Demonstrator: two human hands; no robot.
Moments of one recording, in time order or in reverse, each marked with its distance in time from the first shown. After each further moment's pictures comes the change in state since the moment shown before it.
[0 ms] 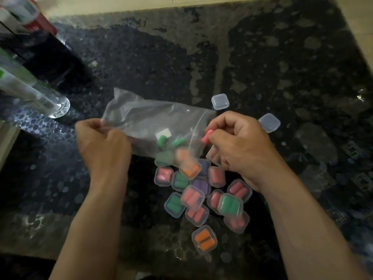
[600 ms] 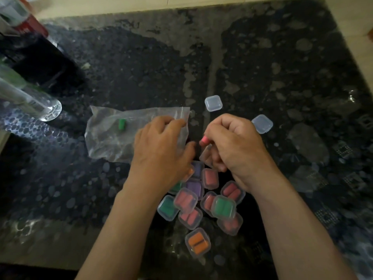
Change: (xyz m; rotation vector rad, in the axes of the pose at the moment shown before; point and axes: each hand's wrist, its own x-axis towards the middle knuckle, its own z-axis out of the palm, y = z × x) left_hand -0.045 0.005 0.036 0.655 -0.546 0.781; right_hand -0.002 -0.005 0.000 0.107 0.055 0.085
